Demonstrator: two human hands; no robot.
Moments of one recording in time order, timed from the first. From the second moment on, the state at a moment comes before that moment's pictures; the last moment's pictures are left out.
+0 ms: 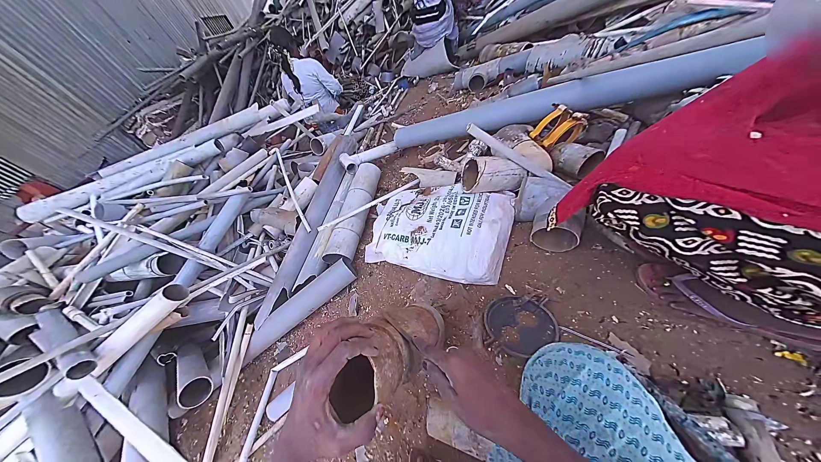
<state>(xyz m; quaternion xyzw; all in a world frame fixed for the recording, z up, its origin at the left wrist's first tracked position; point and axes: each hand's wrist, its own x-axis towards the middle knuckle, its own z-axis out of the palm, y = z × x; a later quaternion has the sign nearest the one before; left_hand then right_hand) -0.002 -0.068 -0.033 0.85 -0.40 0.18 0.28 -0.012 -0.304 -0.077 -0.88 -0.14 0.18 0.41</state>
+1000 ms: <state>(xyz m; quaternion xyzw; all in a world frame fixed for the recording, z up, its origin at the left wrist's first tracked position) 0.007 -0.118 -0.033 0.86 -0.27 0.25 0.35 -0.022 -0.288 -0.076 -0.73 -0.12 -0.03 0.67</state>
